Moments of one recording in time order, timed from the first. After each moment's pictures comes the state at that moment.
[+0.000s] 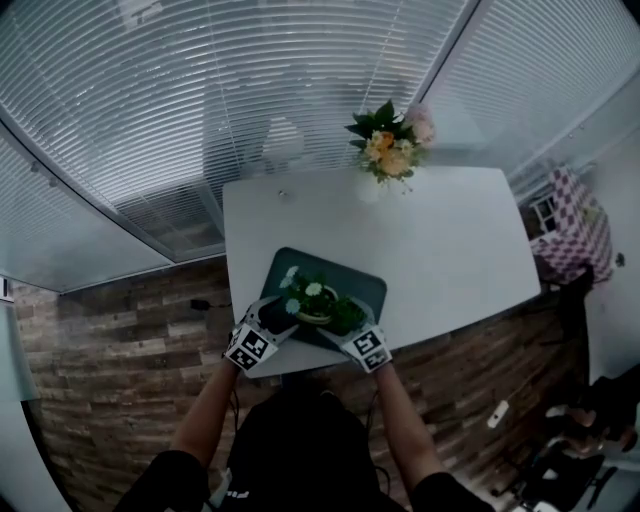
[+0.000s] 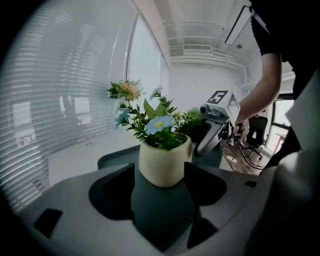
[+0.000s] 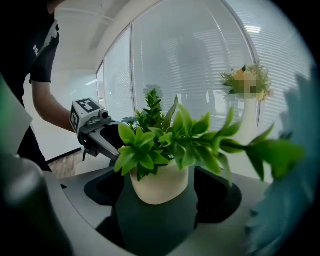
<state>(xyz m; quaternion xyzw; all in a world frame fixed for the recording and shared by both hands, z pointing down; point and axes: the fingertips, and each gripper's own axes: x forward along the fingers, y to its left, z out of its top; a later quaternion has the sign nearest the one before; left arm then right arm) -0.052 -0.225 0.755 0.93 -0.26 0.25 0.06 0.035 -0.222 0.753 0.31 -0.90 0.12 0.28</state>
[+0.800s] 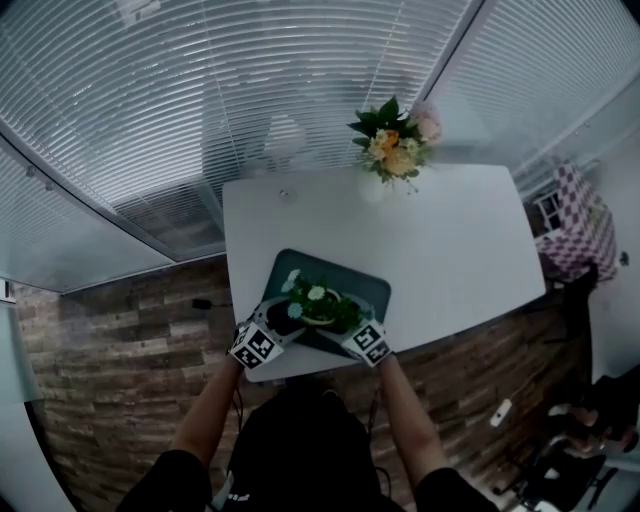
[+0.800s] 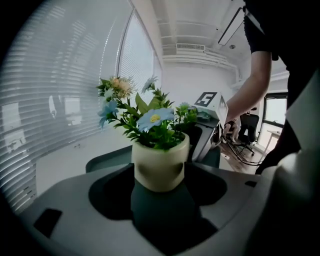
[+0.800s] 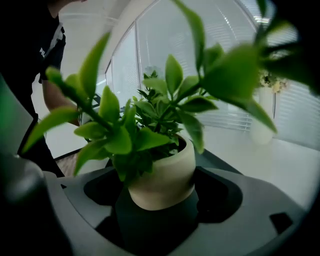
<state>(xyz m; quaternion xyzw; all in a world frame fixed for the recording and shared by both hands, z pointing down) -0.034 -0.229 0.763 0.94 -0.22 0.25 0.06 0.020 -0.233 0.779 0.26 -0.92 0.13 0.27</state>
